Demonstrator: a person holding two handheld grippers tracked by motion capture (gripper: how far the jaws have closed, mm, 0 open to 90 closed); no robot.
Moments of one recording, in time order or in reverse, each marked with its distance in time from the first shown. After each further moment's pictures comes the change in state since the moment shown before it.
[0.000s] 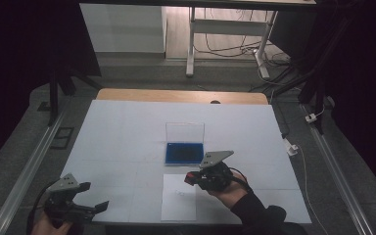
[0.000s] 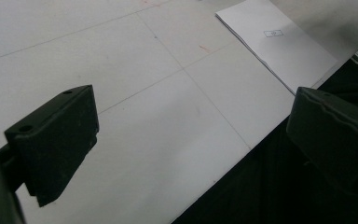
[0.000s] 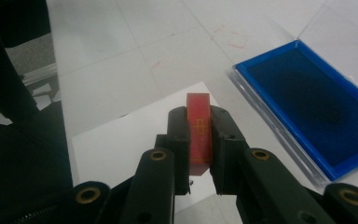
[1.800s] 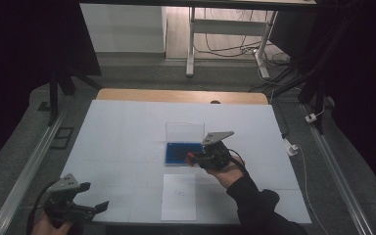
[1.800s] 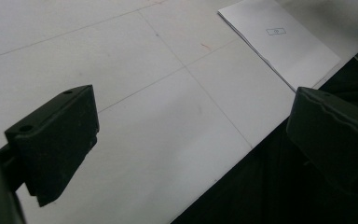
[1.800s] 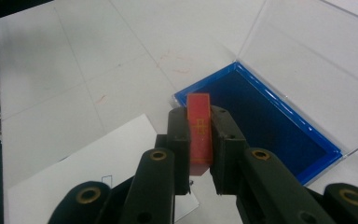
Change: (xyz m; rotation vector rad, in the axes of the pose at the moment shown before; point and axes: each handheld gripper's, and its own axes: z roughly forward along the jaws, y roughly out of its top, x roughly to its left) left arm 0.000 0.000 0.001 0.007 0.008 -0.001; right arm -0.051 0.018 0.014 -0.047 -0.057 0.089
